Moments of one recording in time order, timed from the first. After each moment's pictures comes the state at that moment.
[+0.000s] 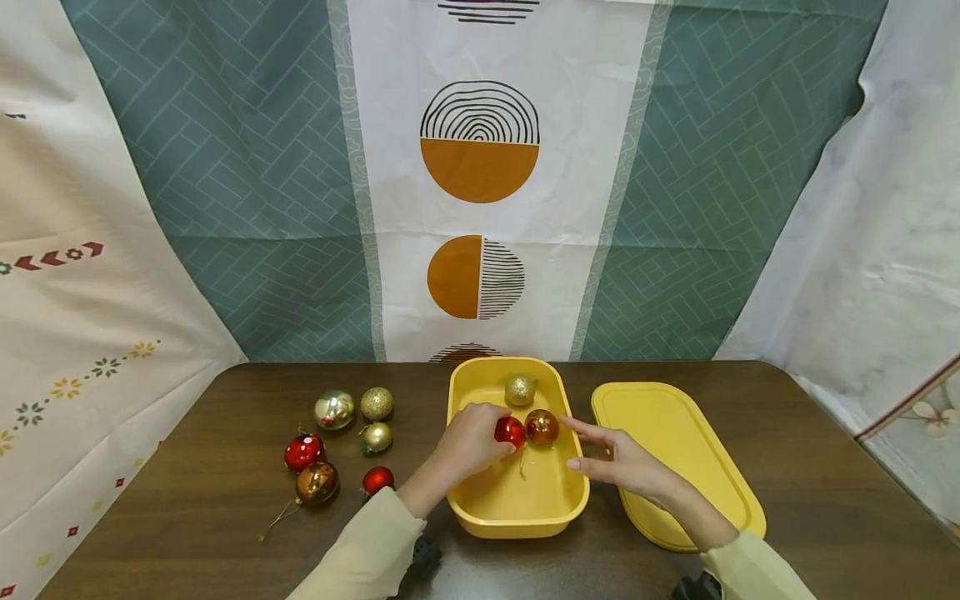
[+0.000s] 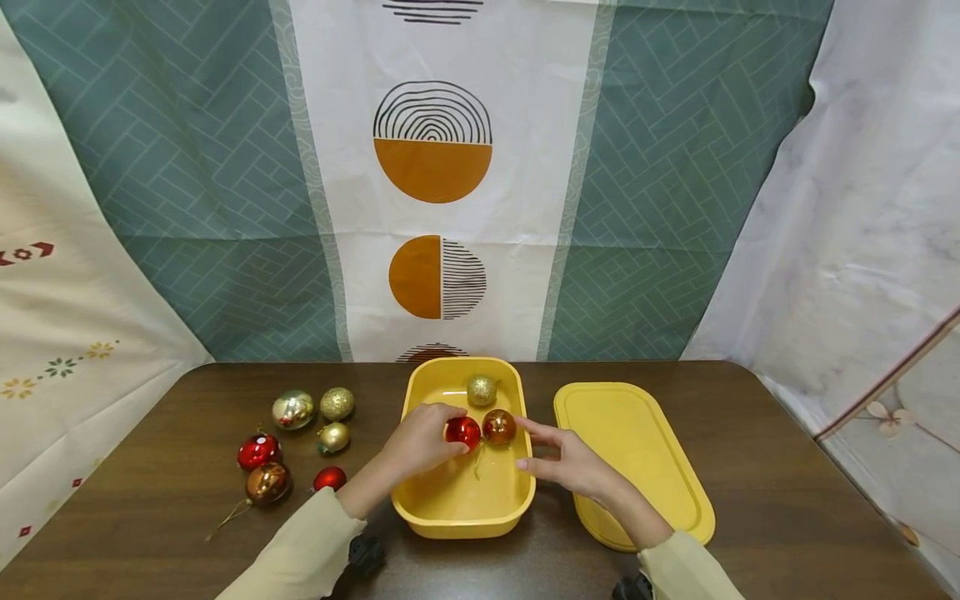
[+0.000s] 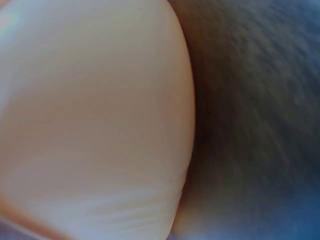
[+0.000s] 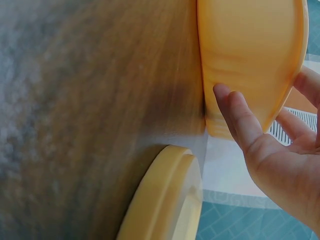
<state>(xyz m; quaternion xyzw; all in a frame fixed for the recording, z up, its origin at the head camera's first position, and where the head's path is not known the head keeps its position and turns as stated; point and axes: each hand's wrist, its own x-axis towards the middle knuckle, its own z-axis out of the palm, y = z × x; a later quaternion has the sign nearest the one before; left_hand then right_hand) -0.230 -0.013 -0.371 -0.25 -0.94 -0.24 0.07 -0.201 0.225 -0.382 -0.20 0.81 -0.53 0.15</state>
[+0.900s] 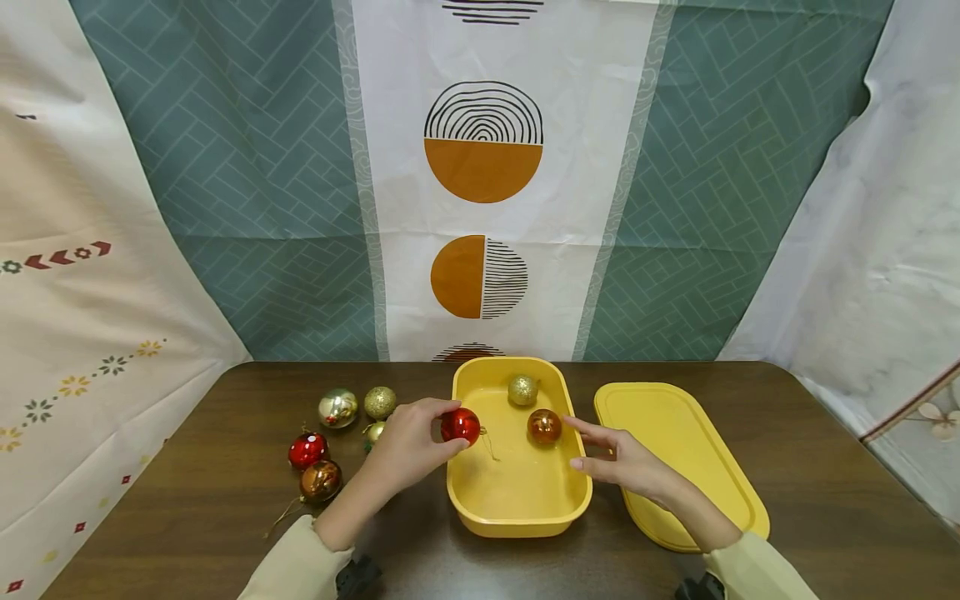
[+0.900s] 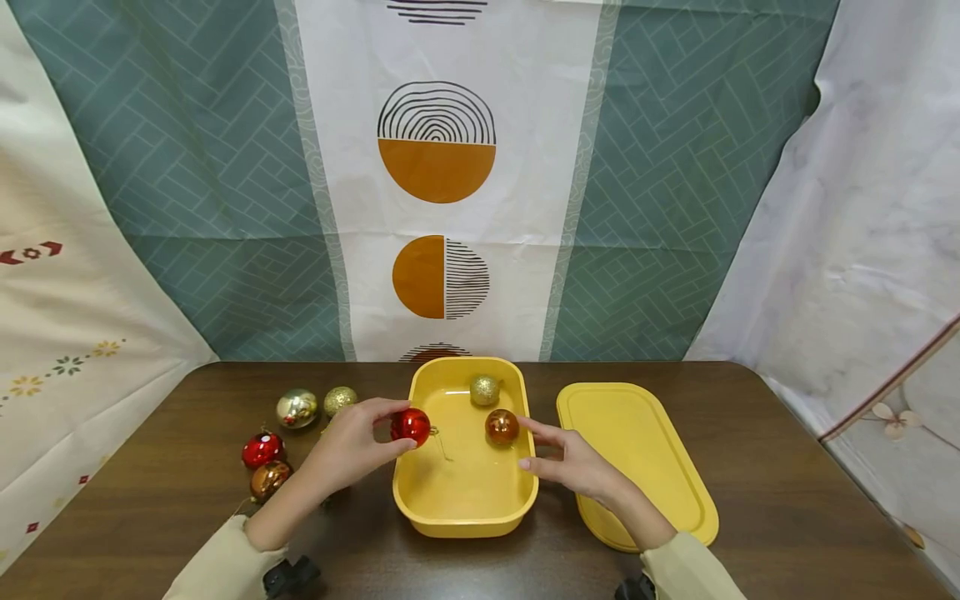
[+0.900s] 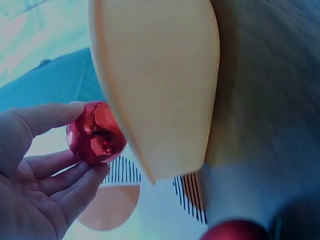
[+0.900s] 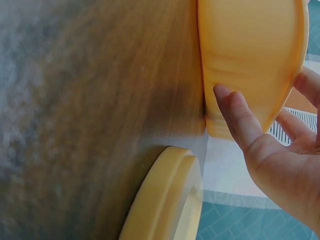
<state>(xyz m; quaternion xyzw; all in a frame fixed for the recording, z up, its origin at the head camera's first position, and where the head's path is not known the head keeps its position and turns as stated) -0.196 -0.079 -0.343 -0.20 -0.91 -0.32 0.14 -0.200 0.225 -0.381 -0.20 0.81 -0.53 0.16</state>
